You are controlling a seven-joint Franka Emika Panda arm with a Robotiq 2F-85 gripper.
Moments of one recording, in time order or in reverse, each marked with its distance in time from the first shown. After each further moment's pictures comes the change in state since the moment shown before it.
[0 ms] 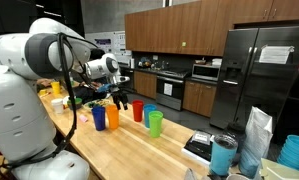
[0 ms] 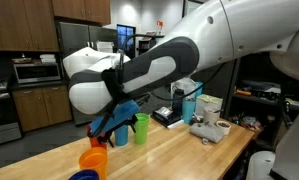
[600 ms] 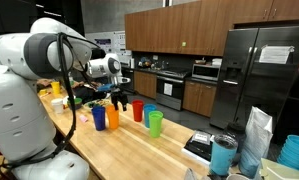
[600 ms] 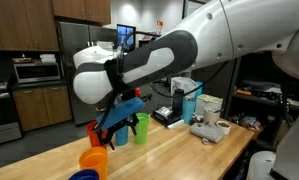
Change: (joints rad) arm -0.009 -0.002 -0.021 -0.002 0.099 -0.002 -0.142
